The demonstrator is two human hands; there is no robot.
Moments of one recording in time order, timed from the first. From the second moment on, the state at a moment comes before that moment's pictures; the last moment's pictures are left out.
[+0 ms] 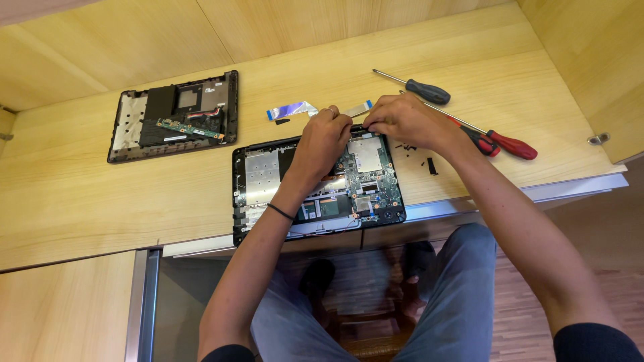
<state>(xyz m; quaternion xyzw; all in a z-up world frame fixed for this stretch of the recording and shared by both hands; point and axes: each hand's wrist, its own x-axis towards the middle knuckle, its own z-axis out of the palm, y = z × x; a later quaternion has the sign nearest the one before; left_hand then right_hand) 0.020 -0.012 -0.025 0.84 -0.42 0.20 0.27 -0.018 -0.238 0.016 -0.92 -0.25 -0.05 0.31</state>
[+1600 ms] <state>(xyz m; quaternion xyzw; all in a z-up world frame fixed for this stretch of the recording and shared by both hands) 0.017 -0.034 -0.006 0.91 -0.27 0.00 0.30 -0.032 -0.237 -0.017 -0.89 -0.33 -0.23 0.20</state>
